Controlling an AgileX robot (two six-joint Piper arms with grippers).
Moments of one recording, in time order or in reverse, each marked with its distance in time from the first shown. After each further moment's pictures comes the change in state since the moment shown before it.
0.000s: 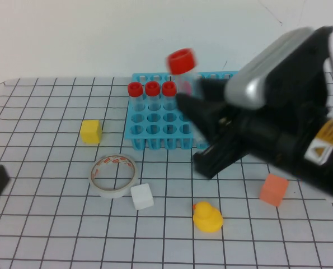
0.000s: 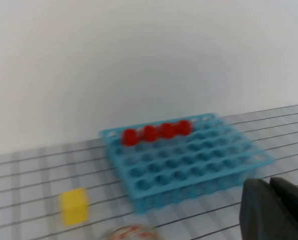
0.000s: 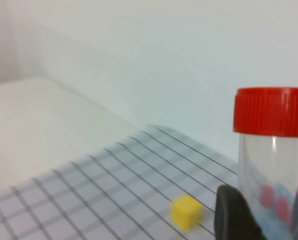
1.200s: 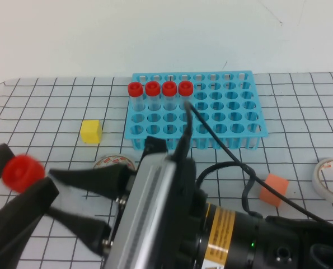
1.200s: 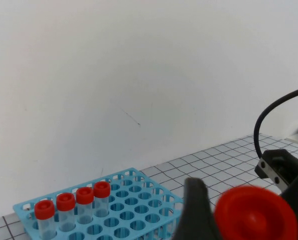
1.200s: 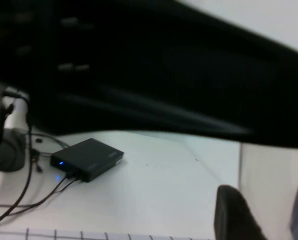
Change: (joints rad) right arm 0.282 0.241 0.000 -0.453 -0.452 0.159; left arm -0.104 0.000 0.000 -0.662 0.044 0.638
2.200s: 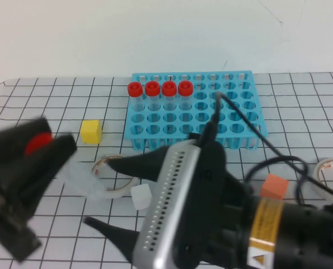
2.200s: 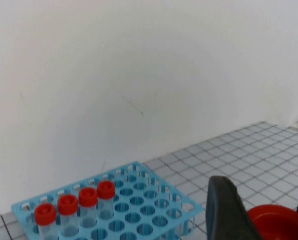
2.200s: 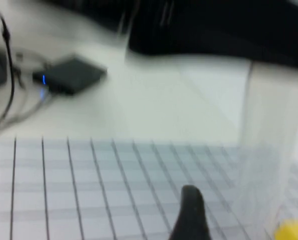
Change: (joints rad) right arm 0.002 -0.164 0.007 0.104 0.407 -0.103; left arm 0.000 0.194 -0.070 -0.126 0.009 0.152
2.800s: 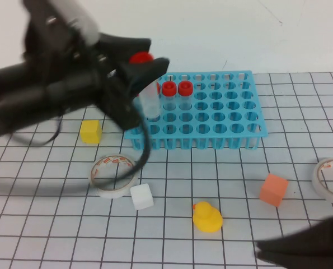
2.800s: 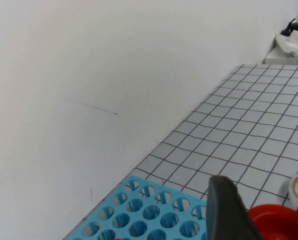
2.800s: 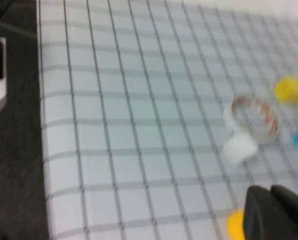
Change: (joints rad) right arm 0.000 -0.453 0.000 0.086 0.871 -0.156; left arm 0.000 0.676 -0.445 -0.135 0.228 0.523
